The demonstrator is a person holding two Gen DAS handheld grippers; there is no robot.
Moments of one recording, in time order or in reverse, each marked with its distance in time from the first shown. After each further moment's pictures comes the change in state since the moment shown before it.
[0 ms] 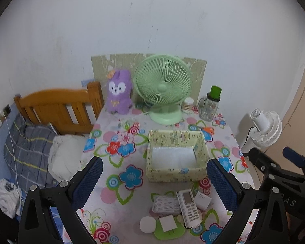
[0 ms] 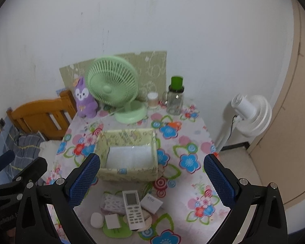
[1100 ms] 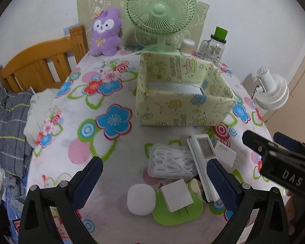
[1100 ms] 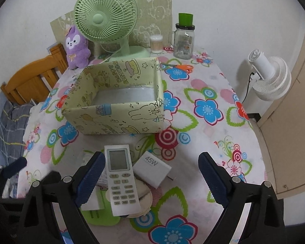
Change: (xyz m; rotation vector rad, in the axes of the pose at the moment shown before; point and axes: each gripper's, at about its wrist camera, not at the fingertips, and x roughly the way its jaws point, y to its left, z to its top) left arm 0.119 0.006 -0.128 0.016 0.226 -0.068; right arm 0.121 -0.007 -0.109 -0.012 0.195 0.017
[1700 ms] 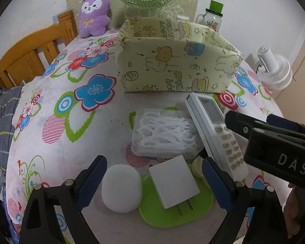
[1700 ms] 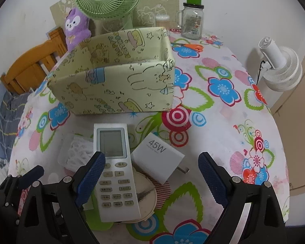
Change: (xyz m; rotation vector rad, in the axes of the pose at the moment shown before) left arm 0.056 -0.021 -0.044 0.053 0.060 0.012; right arm 0.054 0.008 -0.029 -0.030 0.069 0.029
